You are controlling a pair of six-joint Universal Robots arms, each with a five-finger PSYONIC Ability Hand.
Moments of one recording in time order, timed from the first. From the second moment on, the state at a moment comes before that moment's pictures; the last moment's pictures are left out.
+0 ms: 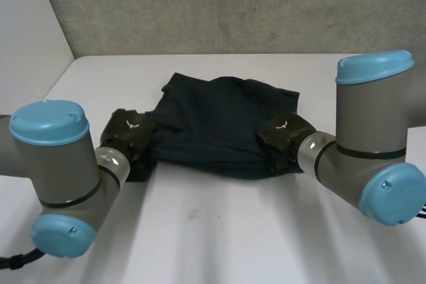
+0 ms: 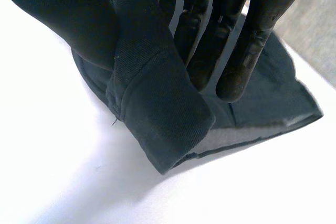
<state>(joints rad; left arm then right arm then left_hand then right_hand) 4.23 -1.98 -1.62 3.31 -1.68 3.62 2.10 -1.04 1.25 0.32 1.46 2.67 1.13 1.20 1.19 1.20 0.97 0.98 1.17 1.19 1.19 0.98</state>
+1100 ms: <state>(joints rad) 4.40 -1.98 -1.67 3.11 -1.65 3.16 2.03 -0.89 1.15 0.29 1.41 3.07 0.94 0.93 0.92 0.92 0.74 0.98 1.17 1.19 1.19 0.99</state>
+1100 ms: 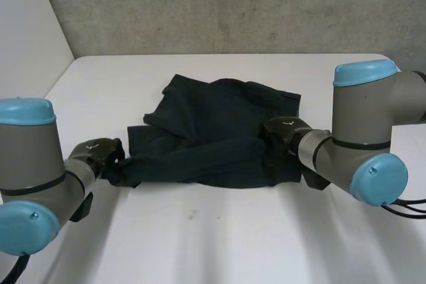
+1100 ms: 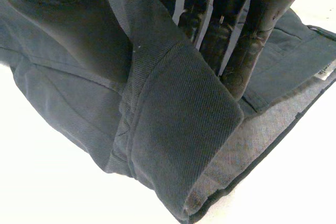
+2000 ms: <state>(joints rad) 4.40 -1.86 -1.60 3.12 -1.53 3.17 2.00 -1.34 1.89 -0.21 1.40 2.79 1.12 1.20 1.19 1.20 0.98 0.52 0.59 0.58 0.59 0.40</state>
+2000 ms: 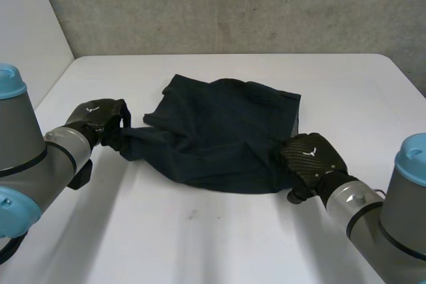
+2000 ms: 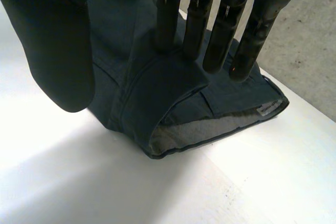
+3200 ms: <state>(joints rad) 4.42 -1.50 -1.24 2.84 -1.53 3.47 1.95 -1.43 0.97 0.37 1.42 2.67 1.12 1.20 1.19 1.20 0.98 0.95 1.17 1.18 1.19 0.97</state>
